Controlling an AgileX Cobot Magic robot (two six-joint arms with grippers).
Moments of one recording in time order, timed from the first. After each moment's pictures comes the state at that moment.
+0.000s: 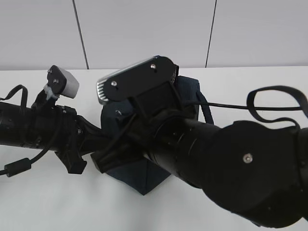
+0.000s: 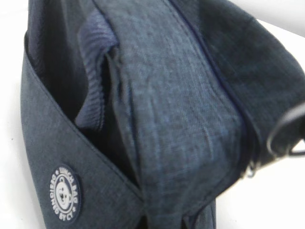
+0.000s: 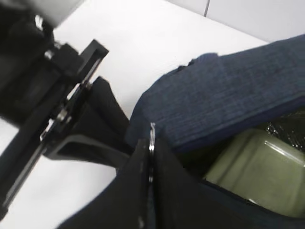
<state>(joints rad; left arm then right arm) -0.27 1.65 -0.70 -1.58 0.72 2.04 1.01 1.59 -0.86 1.18 -0.42 -1.01</state>
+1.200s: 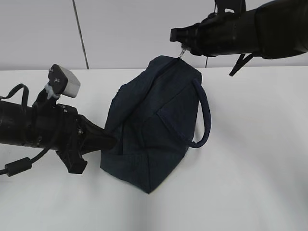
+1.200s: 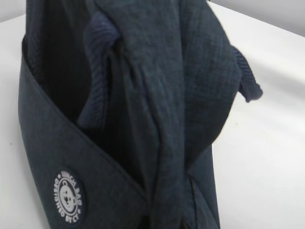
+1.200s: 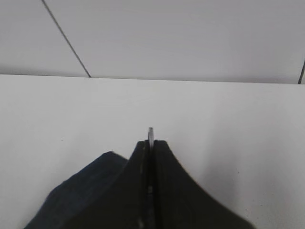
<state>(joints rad) -0.27 1.65 -0.71 -1.56 0.72 2.04 0.35 1.76 -1.25 1.48 0.02 -1.22</state>
